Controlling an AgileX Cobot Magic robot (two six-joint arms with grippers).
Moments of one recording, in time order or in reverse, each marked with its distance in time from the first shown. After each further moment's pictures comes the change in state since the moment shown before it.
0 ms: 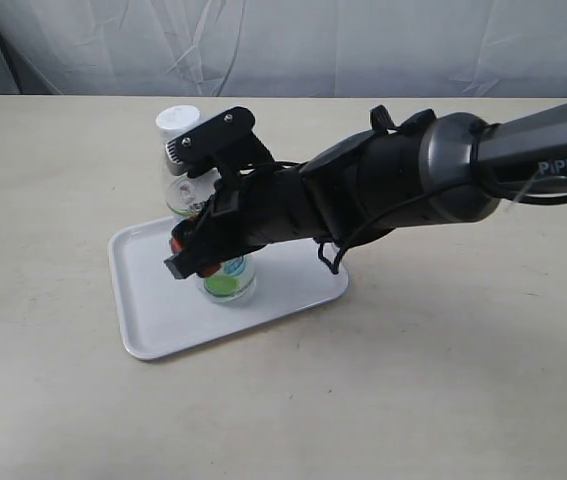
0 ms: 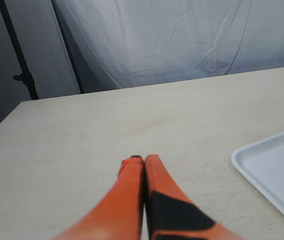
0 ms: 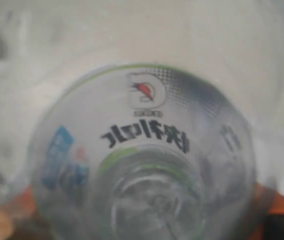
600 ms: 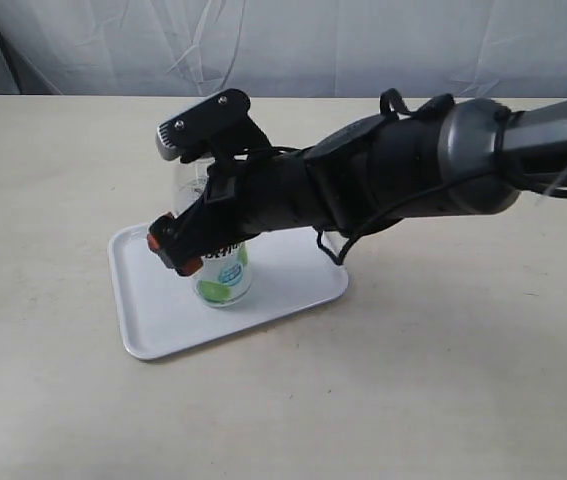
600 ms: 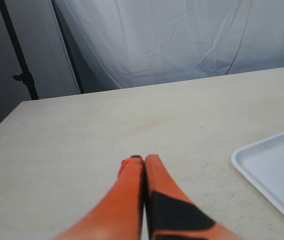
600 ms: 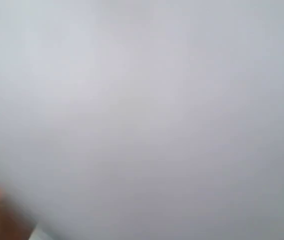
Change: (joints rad) left arm 0.000 0.000 0.000 0.000 0.000 0.000; right arm 0.000 -0.049 0.000 -0.016 0.024 0.003
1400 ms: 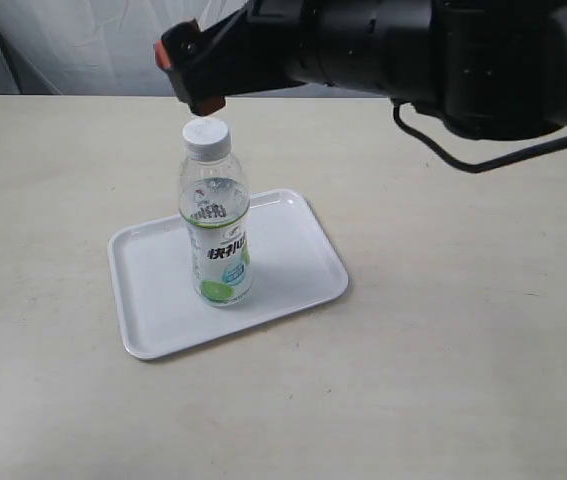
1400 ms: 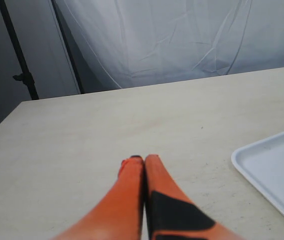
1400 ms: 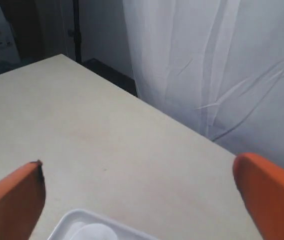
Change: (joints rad) left arm 0.000 0.000 0.000 0.000 0.000 0.000; right arm 0.000 -0.384 0.000 0.000 -0.207 -0.024
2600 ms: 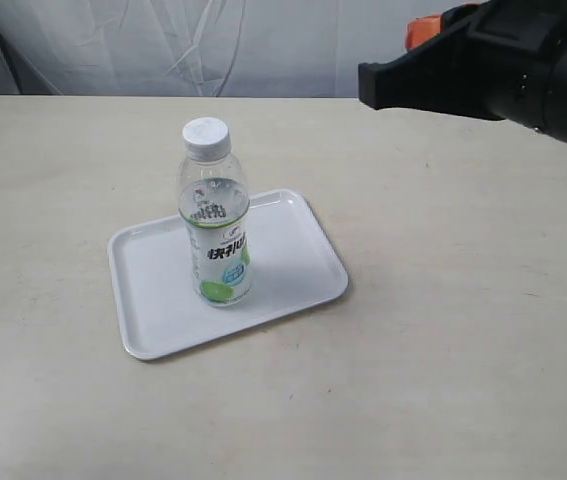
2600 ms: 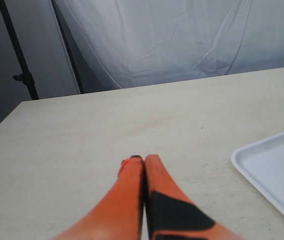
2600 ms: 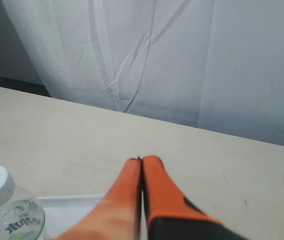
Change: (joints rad) left arm 0.000 0.000 0.000 0.000 0.000 0.000; right arm 0.000 -0.387 0.320 0.169 -0.318 0.014
